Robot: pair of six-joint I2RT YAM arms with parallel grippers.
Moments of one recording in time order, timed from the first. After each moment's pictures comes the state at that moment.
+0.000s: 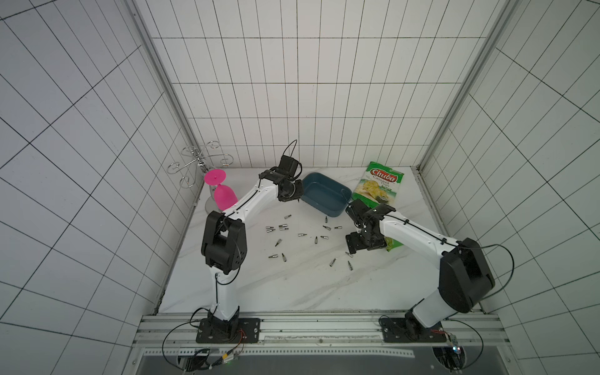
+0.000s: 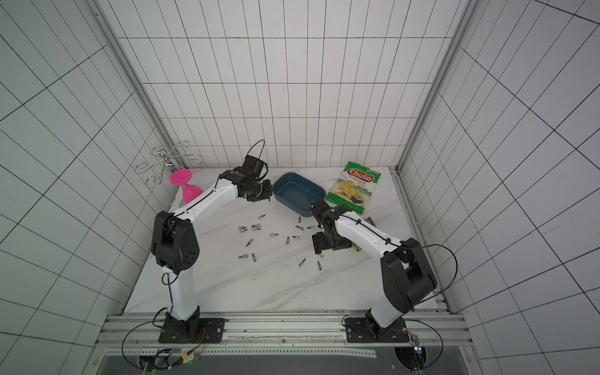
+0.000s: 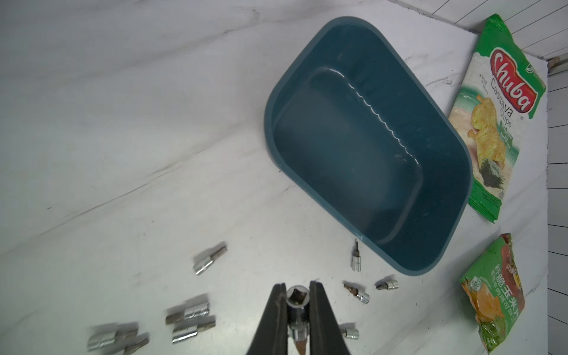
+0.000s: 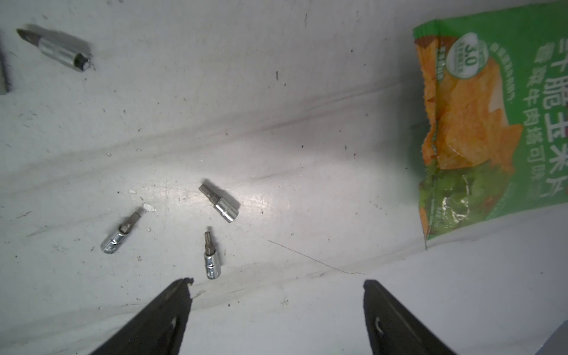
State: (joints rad) left arm -0.44 2.04 1.80 -0.74 0.12 -0.55; right arm 0.68 1.59 1.16 -1.05 0.11 0.37
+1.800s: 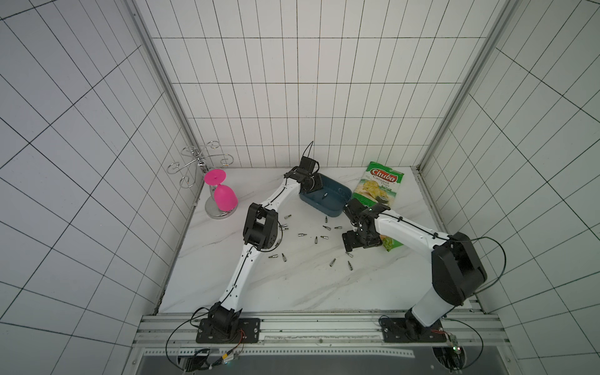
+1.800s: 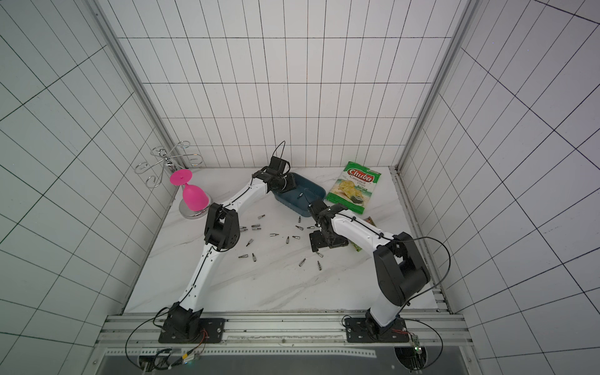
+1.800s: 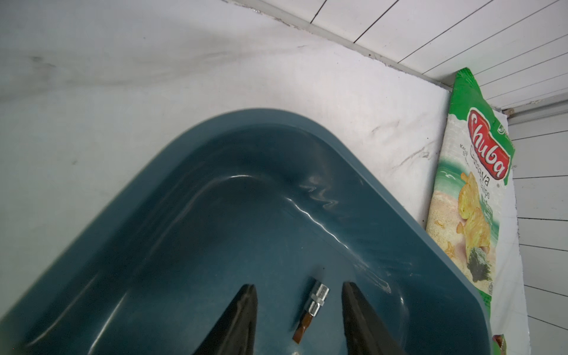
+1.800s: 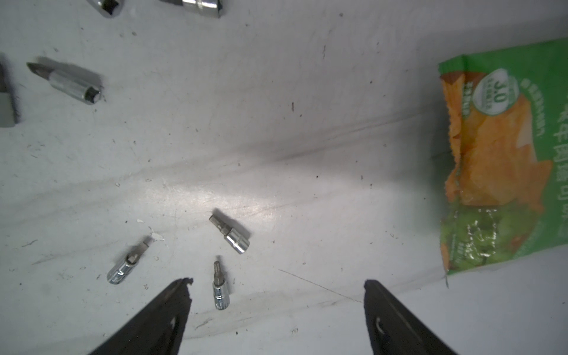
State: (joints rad) left arm -0.46 2.63 2.43 -0.64 0.19 -0.63; right arm 0.68 1.65 1.17 -0.99 0.10 0.37
